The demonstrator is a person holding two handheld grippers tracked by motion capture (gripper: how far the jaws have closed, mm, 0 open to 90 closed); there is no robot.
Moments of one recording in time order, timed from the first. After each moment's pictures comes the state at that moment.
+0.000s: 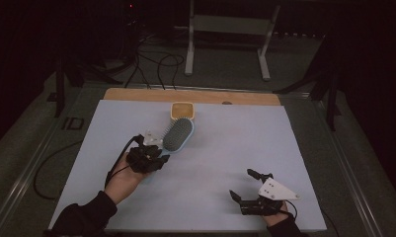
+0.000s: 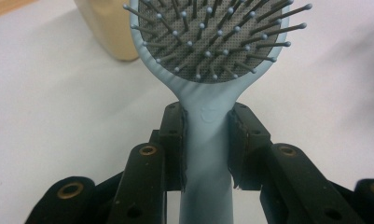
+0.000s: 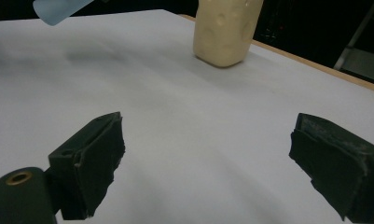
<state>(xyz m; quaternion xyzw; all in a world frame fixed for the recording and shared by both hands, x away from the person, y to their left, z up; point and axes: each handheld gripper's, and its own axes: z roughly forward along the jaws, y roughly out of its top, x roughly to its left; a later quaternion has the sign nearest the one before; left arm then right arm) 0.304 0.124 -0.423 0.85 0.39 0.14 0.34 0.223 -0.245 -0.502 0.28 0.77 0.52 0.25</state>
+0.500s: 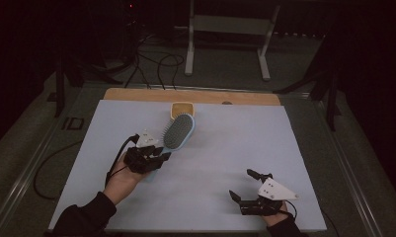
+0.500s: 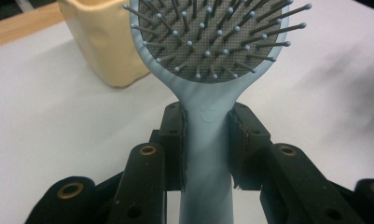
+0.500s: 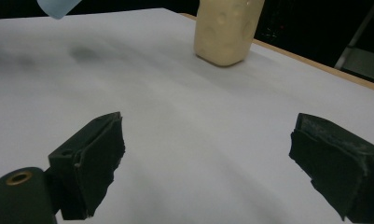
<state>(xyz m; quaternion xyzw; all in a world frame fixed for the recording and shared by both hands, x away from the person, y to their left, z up) 0.301 0.131 -0.417 0.83 0.37 0.14 0.39 0.223 -0.245 -0.502 0.27 0.77 0.52 0.25</state>
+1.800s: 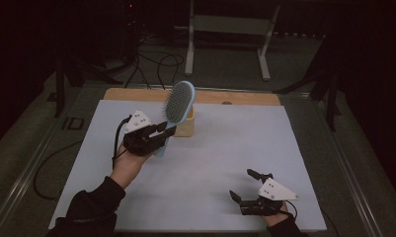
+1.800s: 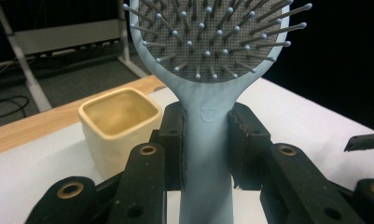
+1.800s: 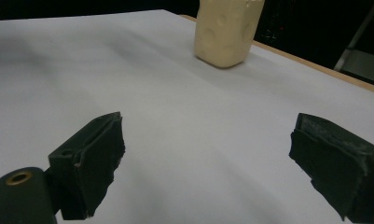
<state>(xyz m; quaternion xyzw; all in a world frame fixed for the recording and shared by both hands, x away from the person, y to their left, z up) 0.323 0.130 -0.378 0.75 0.35 0.19 0.53 0.223 -0.245 -0.501 0.27 0.77 0.52 0.25</state>
